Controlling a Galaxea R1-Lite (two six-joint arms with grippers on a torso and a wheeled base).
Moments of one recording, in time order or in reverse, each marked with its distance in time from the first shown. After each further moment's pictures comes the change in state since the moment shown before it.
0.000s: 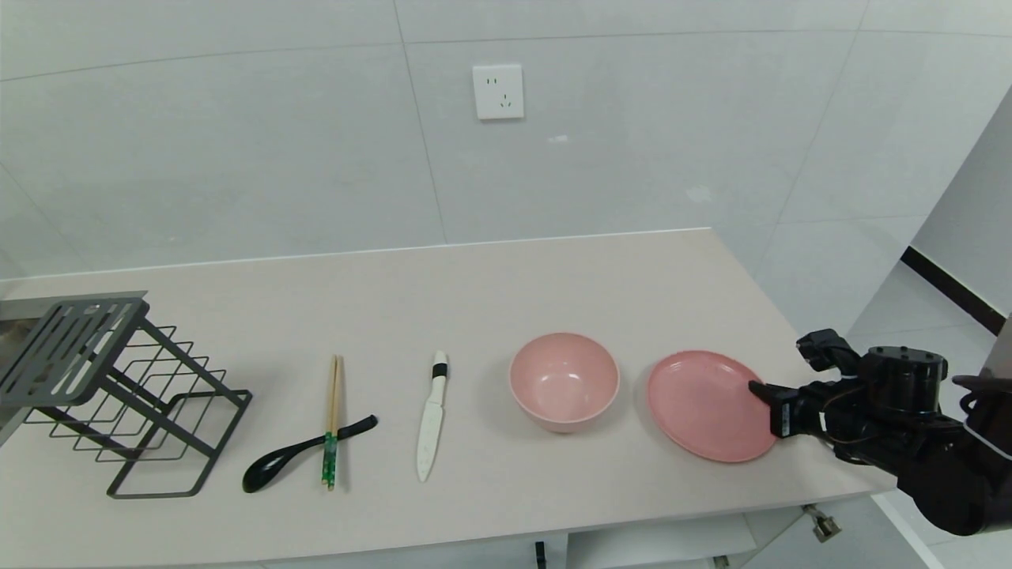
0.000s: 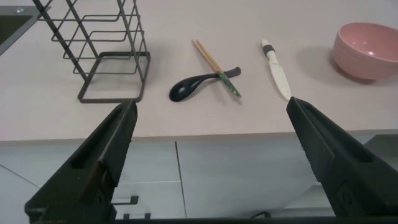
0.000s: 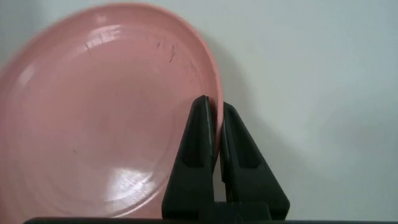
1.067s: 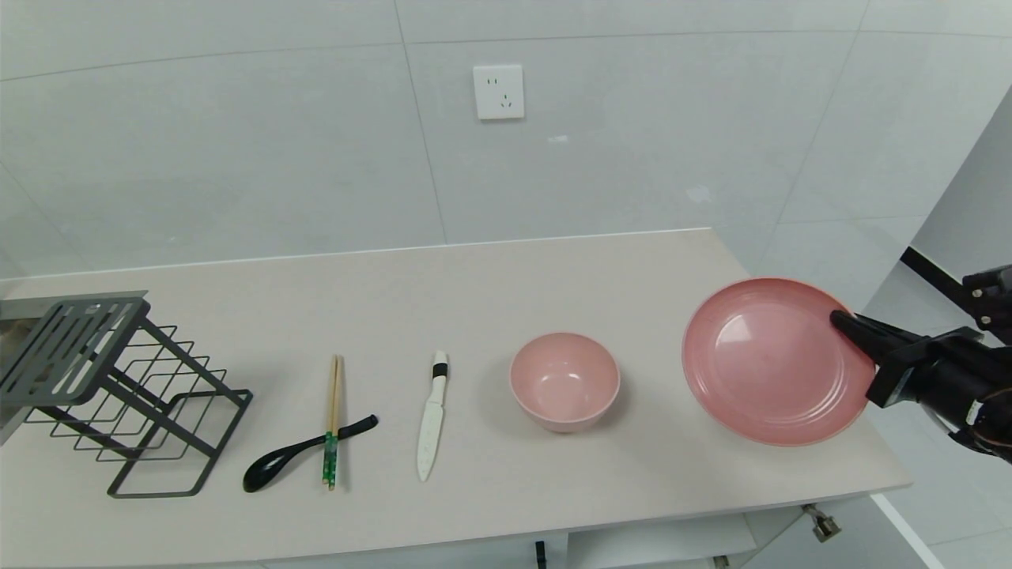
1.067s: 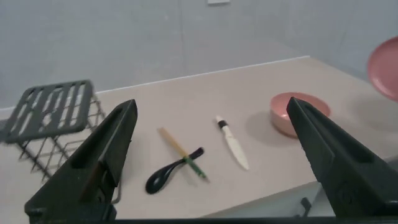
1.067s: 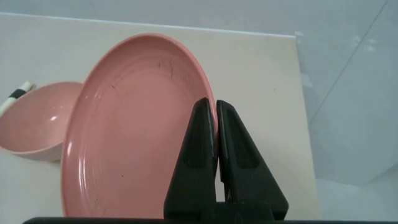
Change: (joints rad) left arm -0.038 0.212 -0.201 -0.260 -0.211 0.060; right arm 0.024 -0.547 0.242 -0.096 0.007 0.045
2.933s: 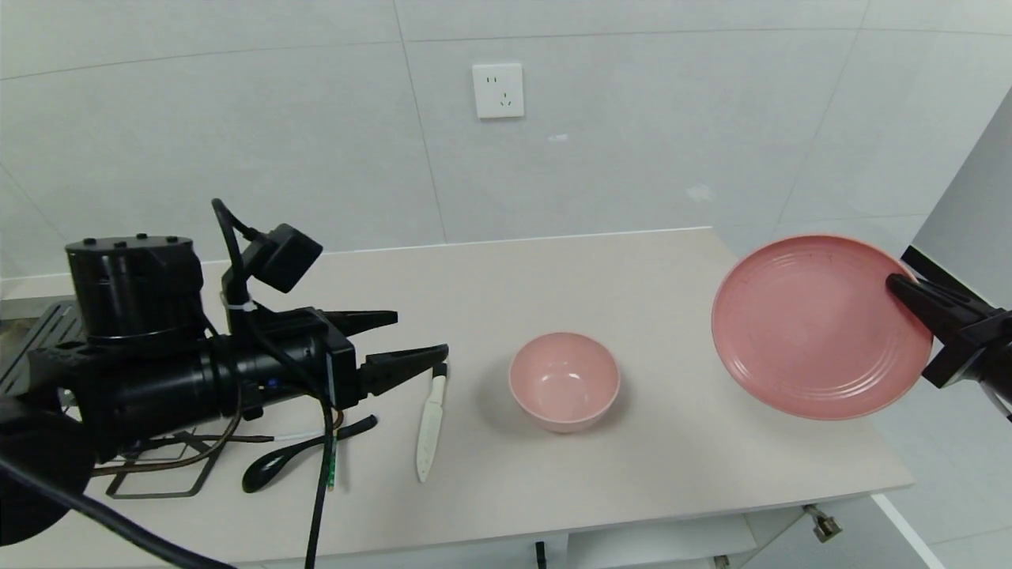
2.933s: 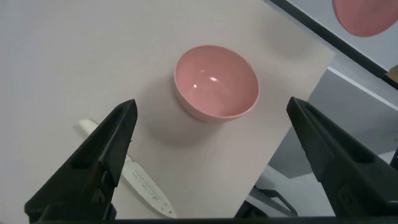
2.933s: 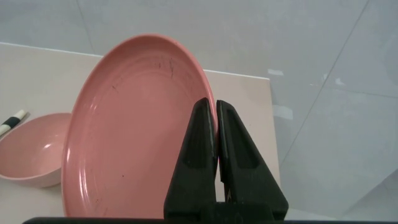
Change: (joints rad) left arm -0.229 1.357 -0.490 -0.337 -0.374 -0.005; right arm -0.050 -0.144 0.000 -0.001 0.024 -0.026
